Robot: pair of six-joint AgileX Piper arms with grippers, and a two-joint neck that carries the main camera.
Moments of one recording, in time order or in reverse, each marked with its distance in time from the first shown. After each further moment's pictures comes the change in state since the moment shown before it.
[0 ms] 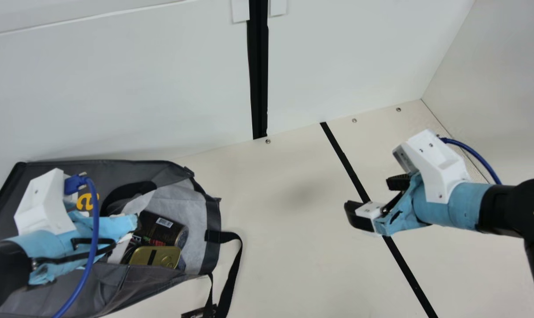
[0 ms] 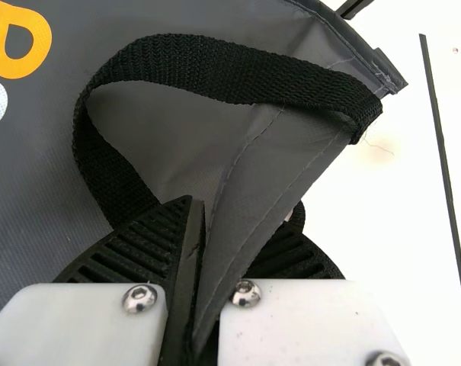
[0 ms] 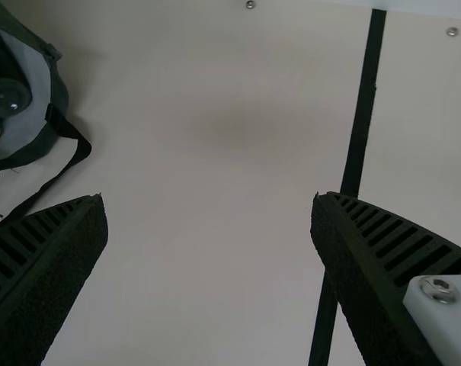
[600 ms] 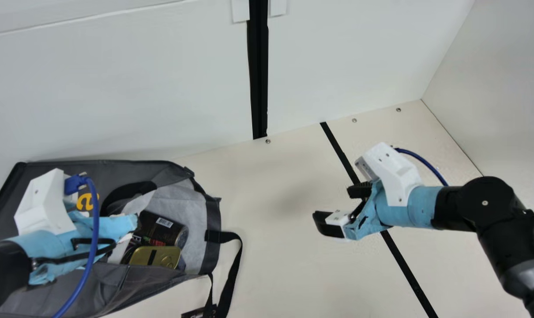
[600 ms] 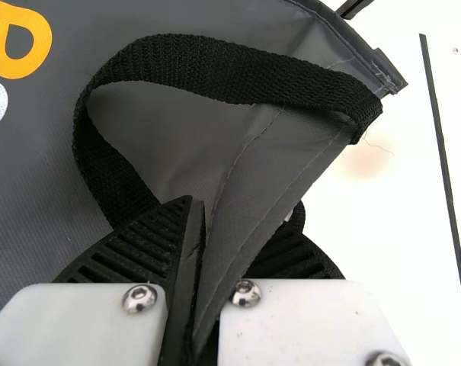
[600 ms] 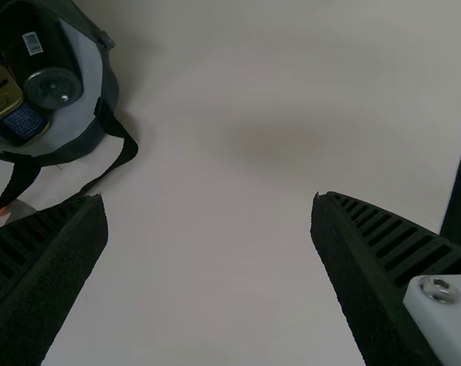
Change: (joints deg) left arm 0.0 0.0 0.0 0.0 0.0 0.0; right arm 6.8 7.1 5.8 9.5 -6.0 -9.0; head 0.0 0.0
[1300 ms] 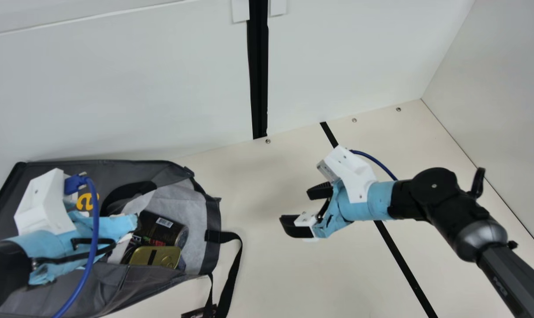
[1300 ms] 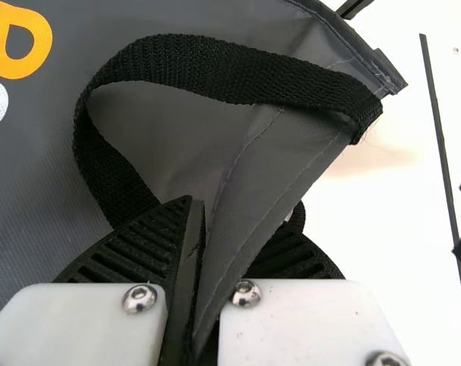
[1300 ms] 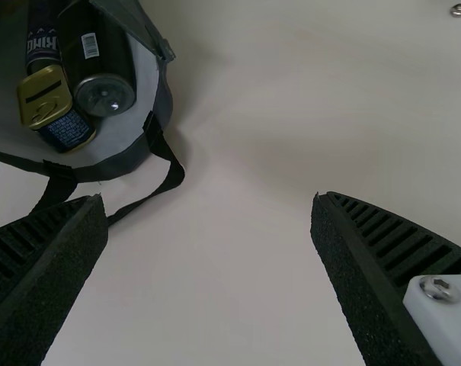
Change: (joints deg) left arm 0.0 0.0 0.0 0.0 0.0 0.0; right arm 8.0 12.0 -0.4 12.2 -3.2 -12.8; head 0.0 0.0
